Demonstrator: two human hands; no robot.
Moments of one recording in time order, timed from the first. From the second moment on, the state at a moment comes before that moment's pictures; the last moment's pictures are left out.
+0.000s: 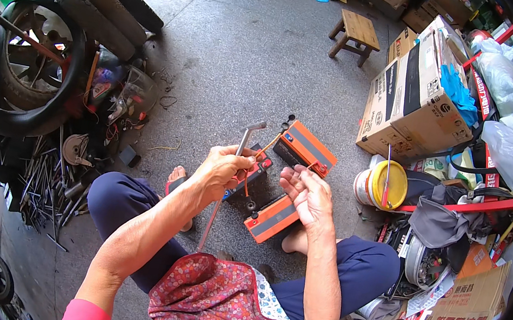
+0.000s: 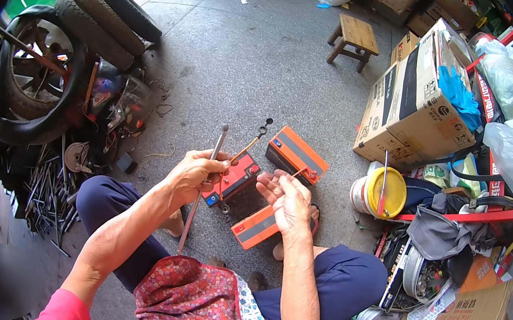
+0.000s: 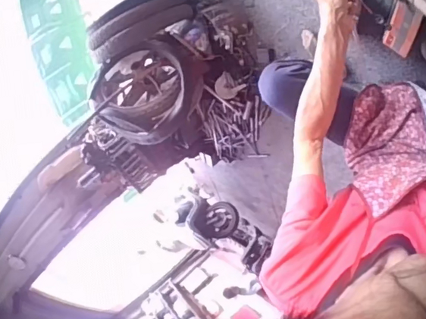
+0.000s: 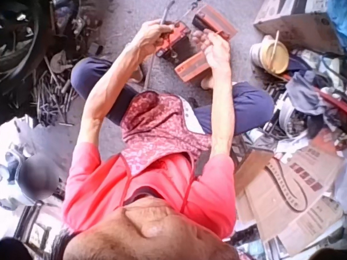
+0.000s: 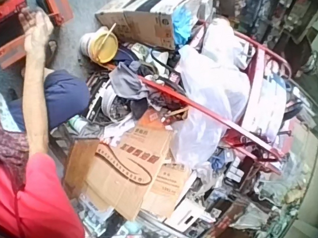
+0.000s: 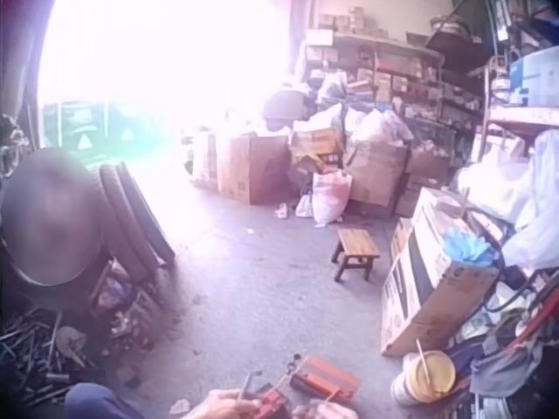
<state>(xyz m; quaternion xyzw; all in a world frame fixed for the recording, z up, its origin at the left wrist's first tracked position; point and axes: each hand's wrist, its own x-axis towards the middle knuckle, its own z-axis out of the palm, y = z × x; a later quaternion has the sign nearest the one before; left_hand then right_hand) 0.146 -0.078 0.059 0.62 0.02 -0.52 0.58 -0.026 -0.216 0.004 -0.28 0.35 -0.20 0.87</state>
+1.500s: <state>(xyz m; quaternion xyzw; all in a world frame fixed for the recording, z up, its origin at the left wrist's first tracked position) 0.122 -0.079 0.063 0.58 -0.11 -0.57 0.57 -0.035 -0.241 0.056 -0.37 0.33 -0.31 0.81</state>
